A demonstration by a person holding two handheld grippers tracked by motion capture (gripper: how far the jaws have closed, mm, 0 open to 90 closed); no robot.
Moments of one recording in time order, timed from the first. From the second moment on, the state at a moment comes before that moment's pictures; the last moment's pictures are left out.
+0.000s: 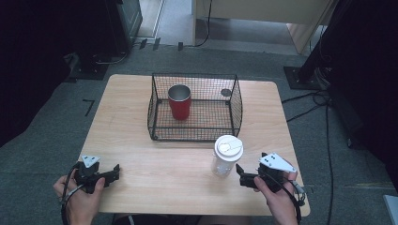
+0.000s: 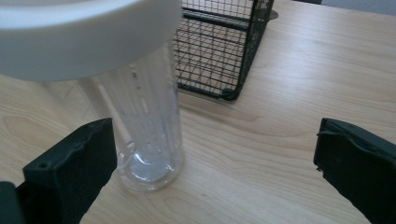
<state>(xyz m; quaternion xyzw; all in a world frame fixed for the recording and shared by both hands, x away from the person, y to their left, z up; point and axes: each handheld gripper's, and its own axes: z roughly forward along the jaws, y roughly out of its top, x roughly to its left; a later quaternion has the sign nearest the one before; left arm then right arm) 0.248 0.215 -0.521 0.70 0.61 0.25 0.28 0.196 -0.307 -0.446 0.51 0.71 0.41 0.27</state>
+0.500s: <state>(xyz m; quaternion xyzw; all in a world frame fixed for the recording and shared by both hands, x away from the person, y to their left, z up) 0.248 0.215 -0.521 0.70 0.61 0.25 0.28 0.194 -0.276 -0.455 0.49 0.72 0.42 0.24</state>
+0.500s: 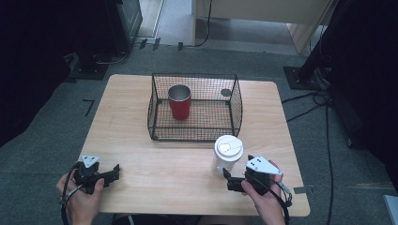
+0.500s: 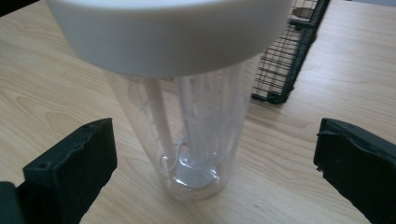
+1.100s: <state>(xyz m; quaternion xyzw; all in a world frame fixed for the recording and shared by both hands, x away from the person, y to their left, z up) 0.248 0.215 -0.521 0.70 0.61 0.25 0.28 0.210 -0.242 -0.456 0.49 0.71 0.43 0.25</state>
